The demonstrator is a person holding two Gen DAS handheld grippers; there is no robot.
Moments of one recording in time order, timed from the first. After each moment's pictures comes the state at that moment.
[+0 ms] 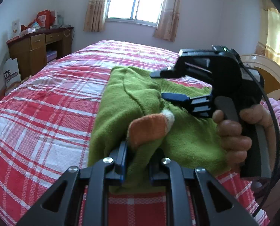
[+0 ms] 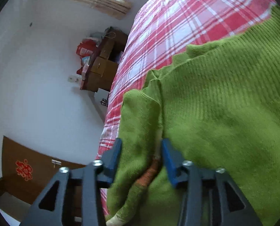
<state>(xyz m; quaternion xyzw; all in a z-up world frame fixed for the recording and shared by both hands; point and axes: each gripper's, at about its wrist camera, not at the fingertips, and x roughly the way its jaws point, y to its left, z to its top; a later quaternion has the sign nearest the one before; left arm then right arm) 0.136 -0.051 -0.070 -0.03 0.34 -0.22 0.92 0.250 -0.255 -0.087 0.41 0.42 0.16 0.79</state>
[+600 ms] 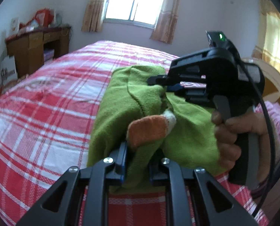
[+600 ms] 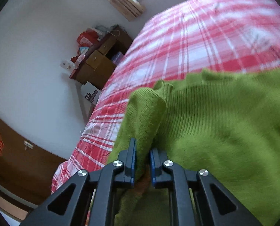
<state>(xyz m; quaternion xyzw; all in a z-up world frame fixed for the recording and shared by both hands) 0.134 -0.056 -0.060 -0.03 0.33 -0.23 0.92 0.255 -0.222 -0.047 0.28 0.40 0.13 0.86</state>
